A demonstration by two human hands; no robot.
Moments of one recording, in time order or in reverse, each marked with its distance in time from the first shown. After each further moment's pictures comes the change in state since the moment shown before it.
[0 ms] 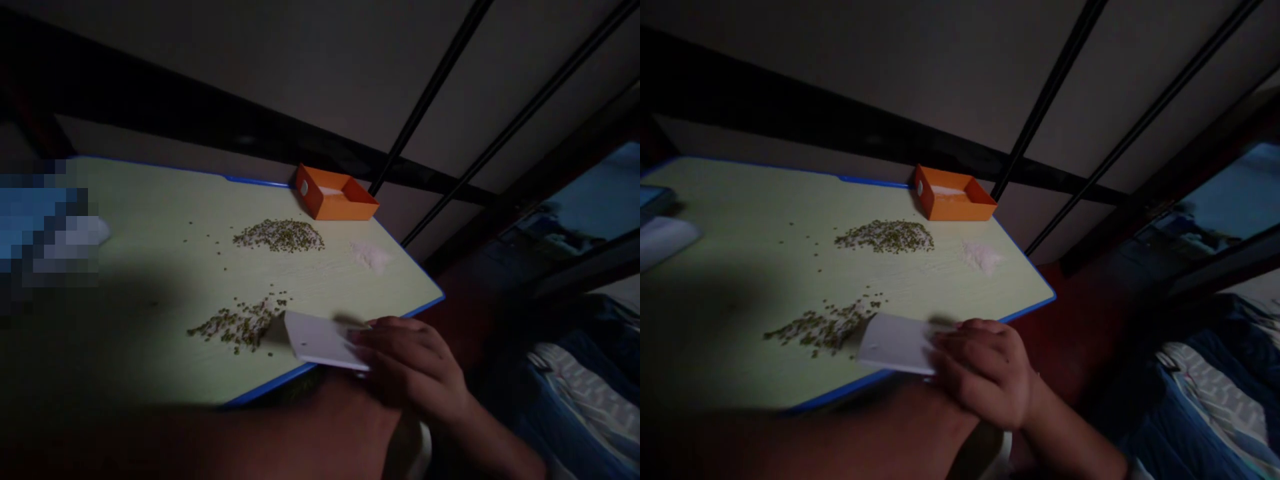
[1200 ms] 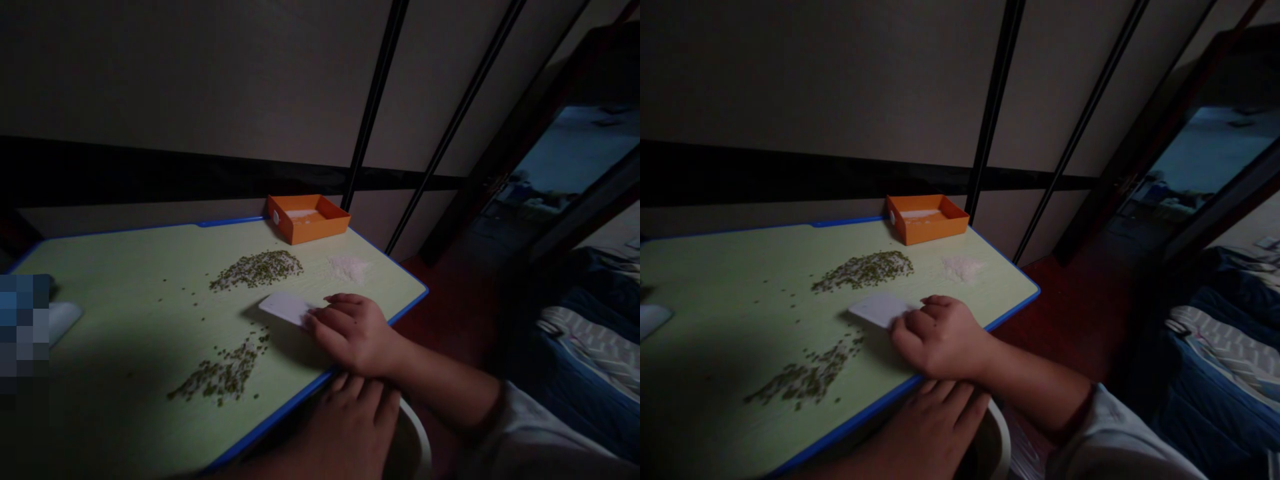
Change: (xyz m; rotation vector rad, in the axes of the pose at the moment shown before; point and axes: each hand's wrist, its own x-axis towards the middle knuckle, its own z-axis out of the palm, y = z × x) left_hand 0.001 -0.013 0.001 0.246 -0.132 0.025; right_hand 0.039 0.034 0.038 -0.389 0.071 -0.123
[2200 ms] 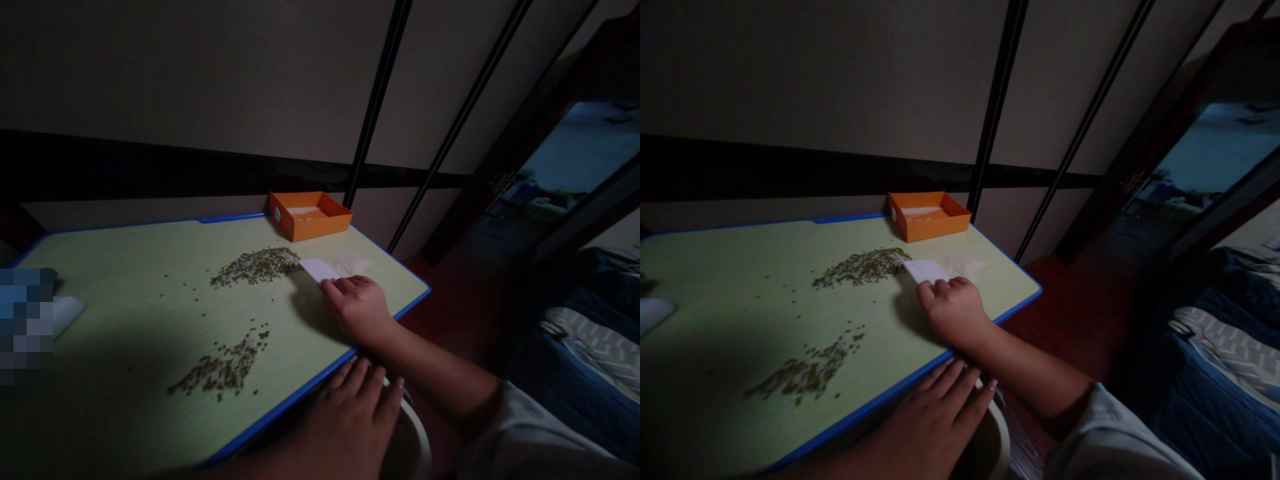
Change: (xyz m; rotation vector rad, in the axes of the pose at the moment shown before) left_hand -0.003 -0.006 -0.004 0.057 -0.007 0.091; right_hand -0.012 0.016 0.018 -0.274 -0.416 0.321
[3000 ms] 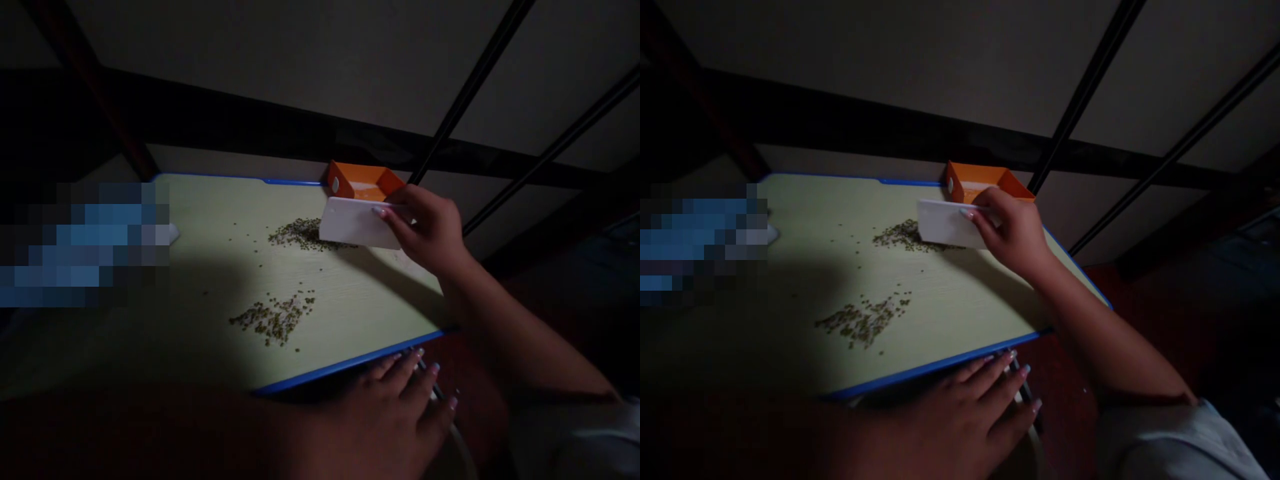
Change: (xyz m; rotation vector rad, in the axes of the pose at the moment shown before) left_hand -0.006 0.019 0.001 0.216 0.280 -0.078; right_hand 0.073 0.052 0.006 0.740 0.294 0.112
